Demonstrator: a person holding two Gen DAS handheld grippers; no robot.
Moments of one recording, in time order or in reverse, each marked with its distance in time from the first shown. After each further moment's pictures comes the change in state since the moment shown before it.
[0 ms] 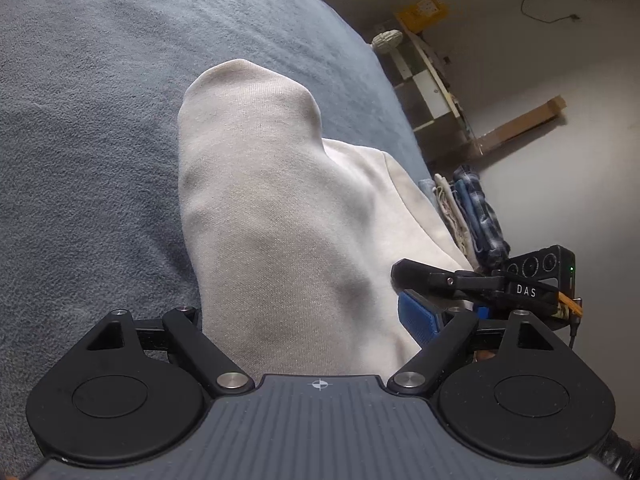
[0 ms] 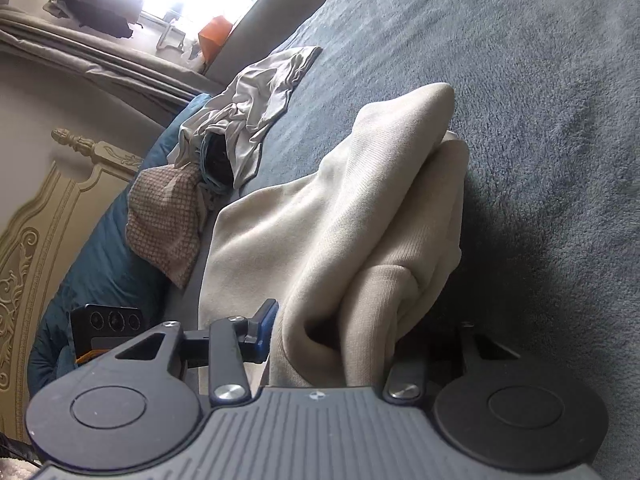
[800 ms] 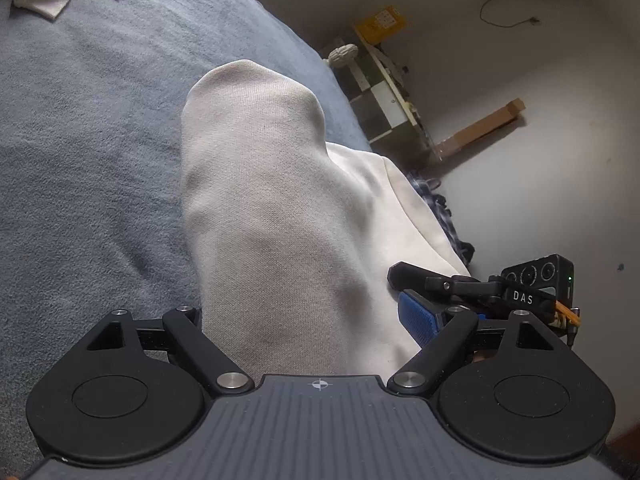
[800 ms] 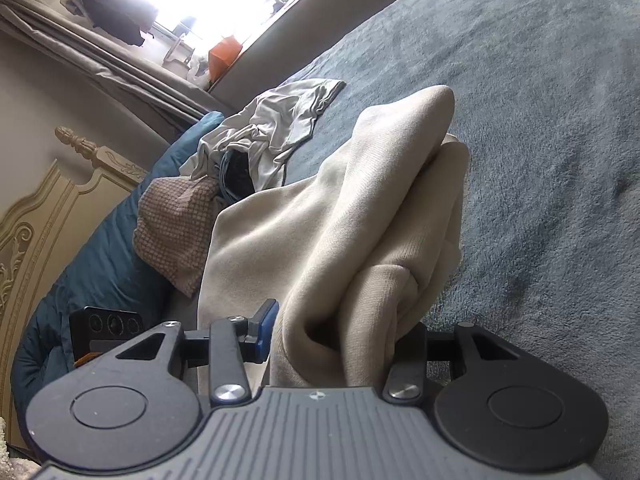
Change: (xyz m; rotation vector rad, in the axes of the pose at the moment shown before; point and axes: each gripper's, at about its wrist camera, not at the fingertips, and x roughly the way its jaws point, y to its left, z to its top) left arm -0.040 -0.029 0.001 0.062 -0.036 -0.094; right arm -0.043 0.066 -0.023 -0.046 -0.108 -0.064
